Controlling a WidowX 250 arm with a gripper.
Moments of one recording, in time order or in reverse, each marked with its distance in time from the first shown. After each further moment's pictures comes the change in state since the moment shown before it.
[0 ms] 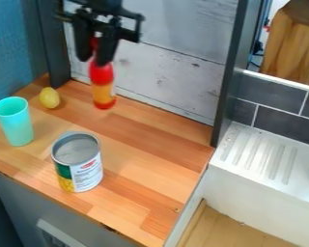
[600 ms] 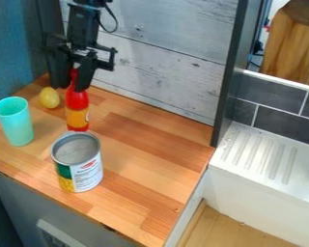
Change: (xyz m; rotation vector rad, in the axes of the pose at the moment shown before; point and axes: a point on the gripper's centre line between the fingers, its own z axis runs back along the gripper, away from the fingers) arm 0.027 0.027 -0.060 -0.011 0.171 0.081
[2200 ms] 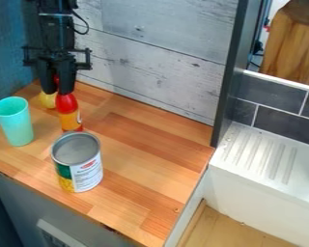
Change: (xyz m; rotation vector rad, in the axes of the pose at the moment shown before) arm 0.028 0.033 -0.022 -0.179 0.035 -0.021
